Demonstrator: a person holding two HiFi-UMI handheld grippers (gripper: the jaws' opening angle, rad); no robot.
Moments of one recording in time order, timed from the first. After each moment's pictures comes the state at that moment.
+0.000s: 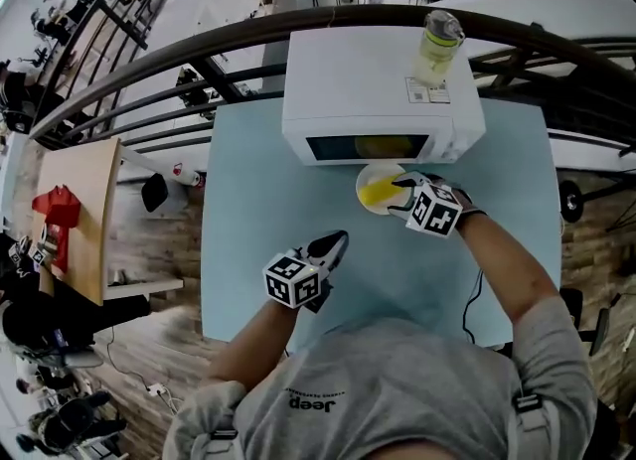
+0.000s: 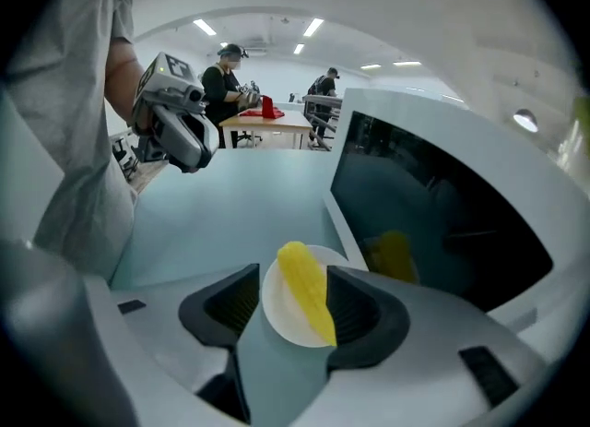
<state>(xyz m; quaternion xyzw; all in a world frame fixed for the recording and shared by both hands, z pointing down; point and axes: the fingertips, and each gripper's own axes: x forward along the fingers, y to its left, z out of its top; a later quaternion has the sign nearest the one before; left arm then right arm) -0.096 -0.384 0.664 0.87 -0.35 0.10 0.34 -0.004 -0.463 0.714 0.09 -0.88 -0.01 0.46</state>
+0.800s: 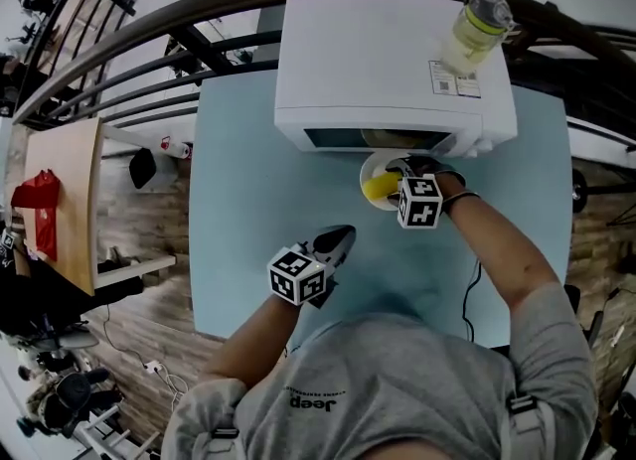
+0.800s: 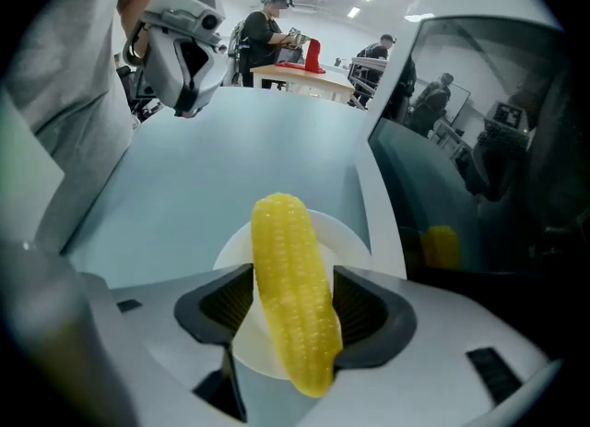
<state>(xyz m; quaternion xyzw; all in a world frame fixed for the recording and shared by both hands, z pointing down) -0.088 -0.401 0.719 0.86 -0.33 0.11 0.38 -0.020 -0.491 0.812 -0.01 -0.82 -0.09 0.56</state>
